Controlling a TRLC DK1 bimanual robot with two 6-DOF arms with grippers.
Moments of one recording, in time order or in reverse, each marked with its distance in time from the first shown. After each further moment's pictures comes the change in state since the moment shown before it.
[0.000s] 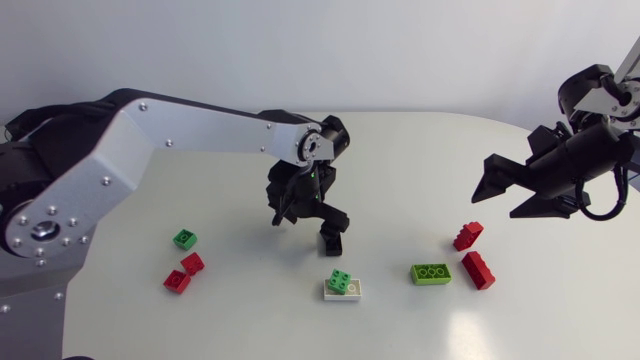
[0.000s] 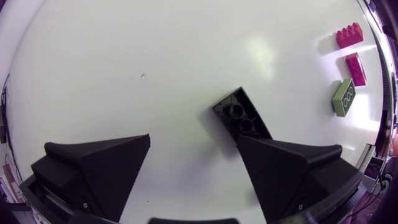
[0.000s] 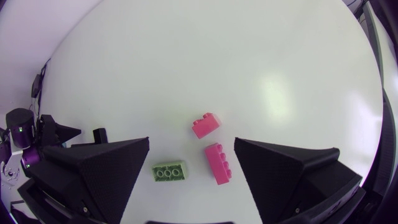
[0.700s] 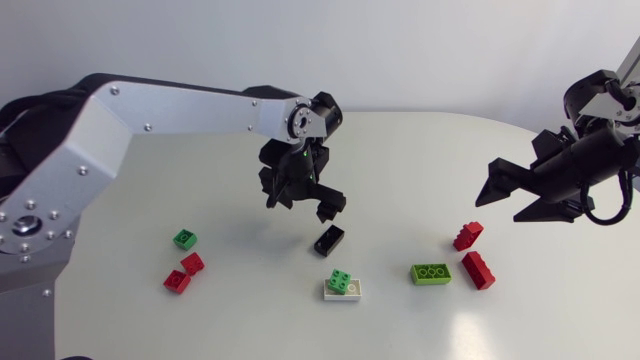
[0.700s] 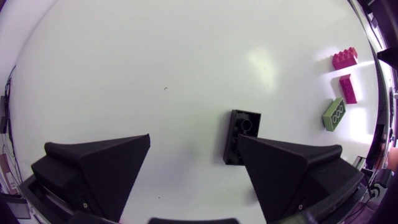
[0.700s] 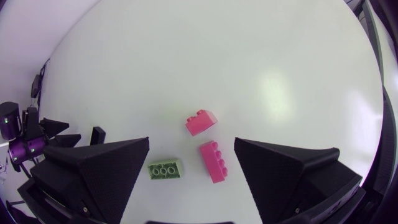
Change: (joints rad) left arm 0.037 -0.042 0.055 -0.051 0.000 -0.031; right arm -0.026 -0.004 -0.019 0.002 -0.009 -0.022
